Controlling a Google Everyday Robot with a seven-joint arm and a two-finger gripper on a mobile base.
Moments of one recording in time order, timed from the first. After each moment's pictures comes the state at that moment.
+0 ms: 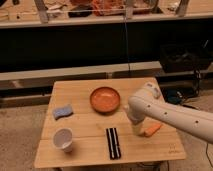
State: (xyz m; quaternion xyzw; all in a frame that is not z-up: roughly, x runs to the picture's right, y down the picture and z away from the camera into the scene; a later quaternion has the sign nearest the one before) arm 0.131 0.178 0.746 -0.26 -0.09 -0.16 0.95
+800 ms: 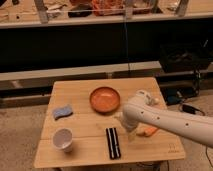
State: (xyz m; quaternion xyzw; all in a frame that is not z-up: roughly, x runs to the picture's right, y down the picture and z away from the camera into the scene) arm 0.092 0.227 0.763 -0.28 -0.15 -0.25 0.92
